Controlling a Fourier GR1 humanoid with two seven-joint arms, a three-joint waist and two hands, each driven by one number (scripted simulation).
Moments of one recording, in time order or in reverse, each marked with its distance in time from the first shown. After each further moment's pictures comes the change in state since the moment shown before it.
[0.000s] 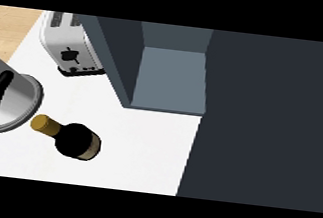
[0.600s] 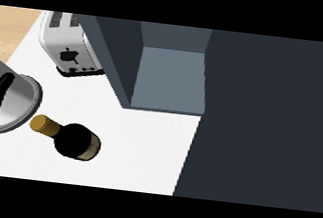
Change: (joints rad) left arm 0.021 0.008 0.009 0.017 -0.022 0.017 0.021; right arm -0.112 -0.024 0.073 -0.011 0.035 -0.117 0.135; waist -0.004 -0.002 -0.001
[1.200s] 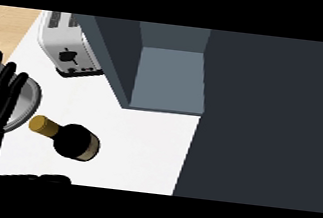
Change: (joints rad) left arm 0.058 -0.014 0.037 0.127 0.026 -0.032 -0.142; right arm -0.050 -0.048 0.049 -0.006 0.027 -0.089 0.039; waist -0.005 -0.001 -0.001
